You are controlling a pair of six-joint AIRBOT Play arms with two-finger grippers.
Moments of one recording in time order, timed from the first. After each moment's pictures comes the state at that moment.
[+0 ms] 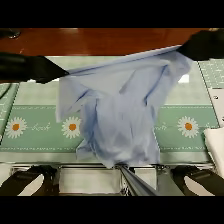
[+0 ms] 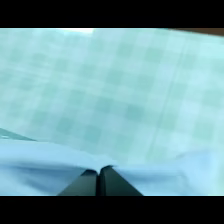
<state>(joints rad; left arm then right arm) -0.10 -0.97 1.33 0.84 -1.34 -1.42 0.18 -1.09 1.62 -1.31 1.31 1.60</state>
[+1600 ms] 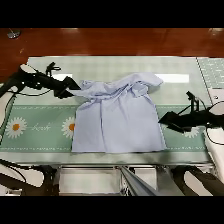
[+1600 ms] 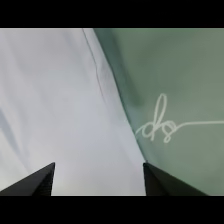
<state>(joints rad) 0.07 -1.73 1.29 0.77 -1.16 -1.37 -0.20 -0.99 0.57 -1.02 1.16 1.47</state>
